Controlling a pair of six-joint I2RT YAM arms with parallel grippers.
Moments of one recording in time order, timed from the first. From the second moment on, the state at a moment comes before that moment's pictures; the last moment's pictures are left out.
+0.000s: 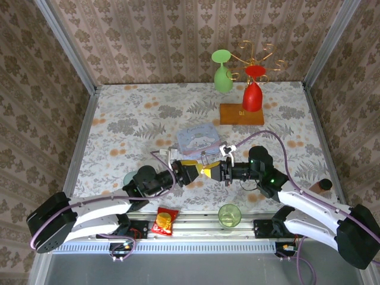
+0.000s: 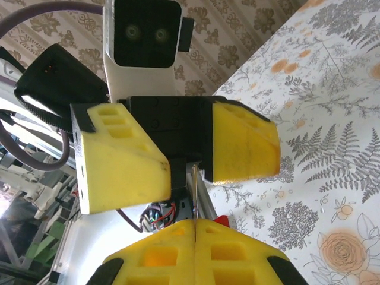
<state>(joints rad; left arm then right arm) -1.01 1.06 0.26 0.85 0.19 -0.86 0.63 0.96 0.42 0.34 -0.74 0.58</state>
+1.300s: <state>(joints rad) -1.03 1.18 0.28 1.13 0.14 -0.92 0.66 1.04 0.38 0.71 -0.68 0.77</state>
